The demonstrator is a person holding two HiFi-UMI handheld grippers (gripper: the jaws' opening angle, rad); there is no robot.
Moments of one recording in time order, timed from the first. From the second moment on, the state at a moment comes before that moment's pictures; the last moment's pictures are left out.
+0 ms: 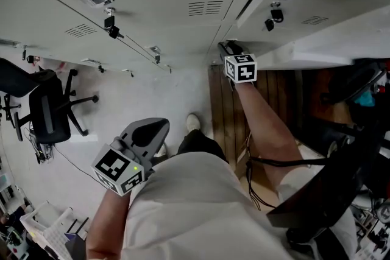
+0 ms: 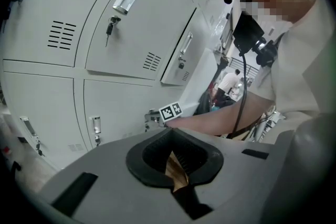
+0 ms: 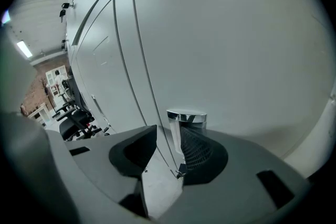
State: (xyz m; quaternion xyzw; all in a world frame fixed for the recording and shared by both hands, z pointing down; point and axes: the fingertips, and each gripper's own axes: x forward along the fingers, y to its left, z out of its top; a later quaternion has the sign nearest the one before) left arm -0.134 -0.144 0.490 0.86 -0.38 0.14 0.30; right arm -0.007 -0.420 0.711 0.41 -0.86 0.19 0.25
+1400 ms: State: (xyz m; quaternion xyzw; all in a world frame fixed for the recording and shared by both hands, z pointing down) left arm -0.089 -0.128 0.477 0.89 -0.32 0.16 0.27; right arm 0.062 -0.311 0.711 0.47 -0.82 0.23 0.23
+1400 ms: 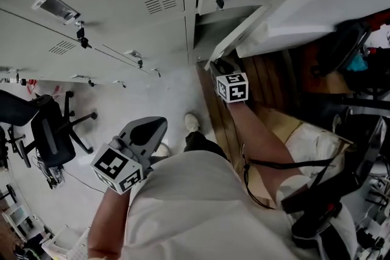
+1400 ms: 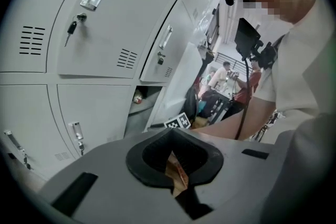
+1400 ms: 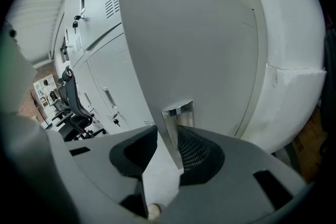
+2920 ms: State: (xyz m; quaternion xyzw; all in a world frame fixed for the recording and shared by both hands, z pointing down) left arm 0.019 -0.131 0.470 0.94 -0.18 0.17 0.25; right arm 0.287 -0.231 0.711 0.54 -0.76 0.23 0.29
